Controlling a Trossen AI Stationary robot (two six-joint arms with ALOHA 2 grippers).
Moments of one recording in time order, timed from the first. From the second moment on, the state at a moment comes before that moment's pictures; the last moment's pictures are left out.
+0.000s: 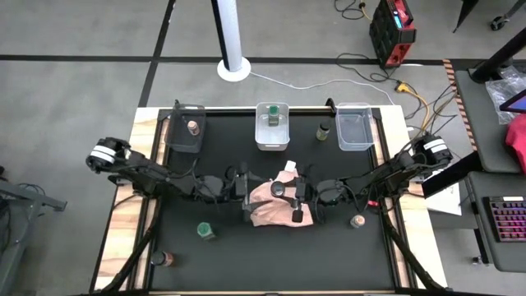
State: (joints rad) left arm -0.26 1.55 0.70 0.80 -0.34 0.09; right arm 0.26 1.59 0.64 0.74 0.42 -0.10
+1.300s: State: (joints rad) left arm -0.27 1.66 0.84 0.55 -0.67 0.20; right arm 0.27 1.45 0.69 0.28 0.54 0.04
